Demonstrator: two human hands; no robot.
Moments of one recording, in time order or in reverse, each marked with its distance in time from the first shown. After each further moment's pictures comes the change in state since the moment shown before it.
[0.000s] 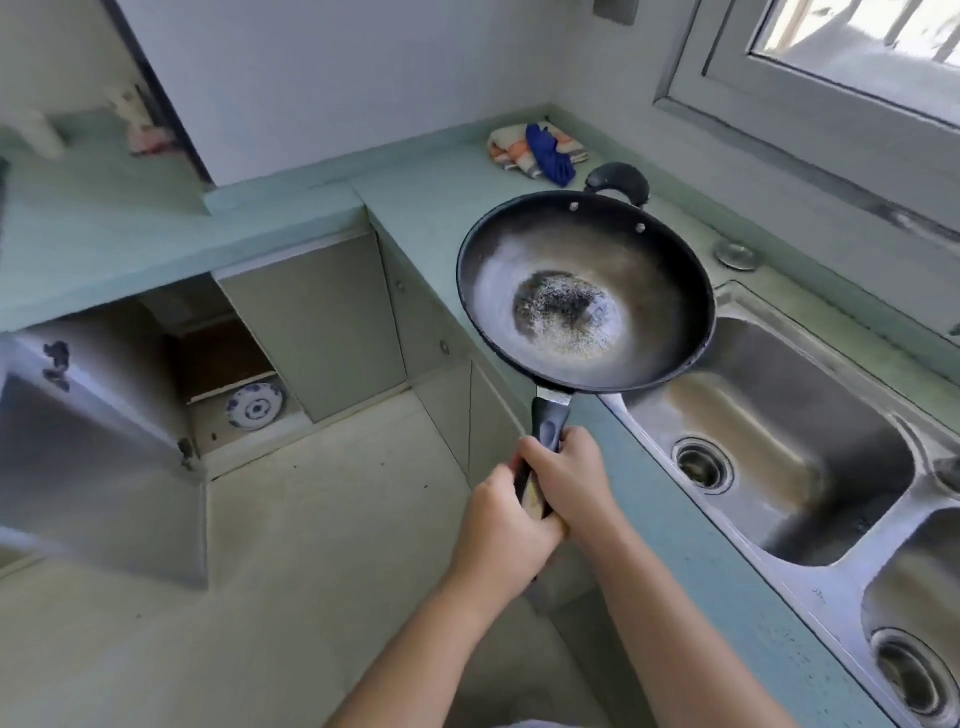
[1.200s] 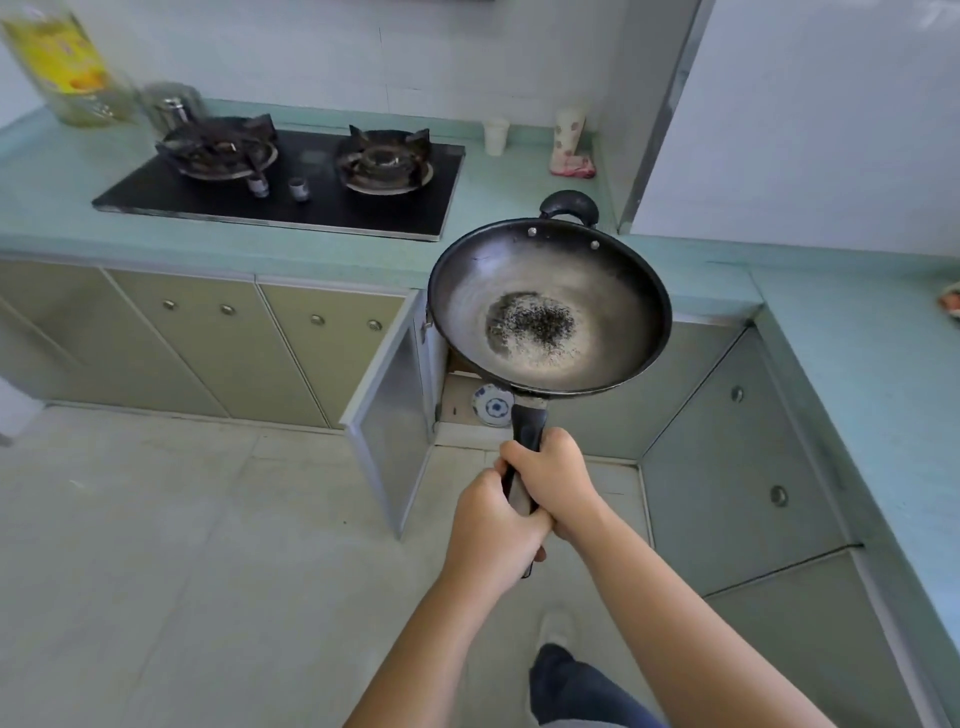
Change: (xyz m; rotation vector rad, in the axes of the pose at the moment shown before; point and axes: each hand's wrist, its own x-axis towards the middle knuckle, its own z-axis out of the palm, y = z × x) left_hand 0.009 -0.131 -0.353 -0.315 0.576 -0.276; right_hand -0.067 -0.158 0.398 -0.163 -0.703 -0.200
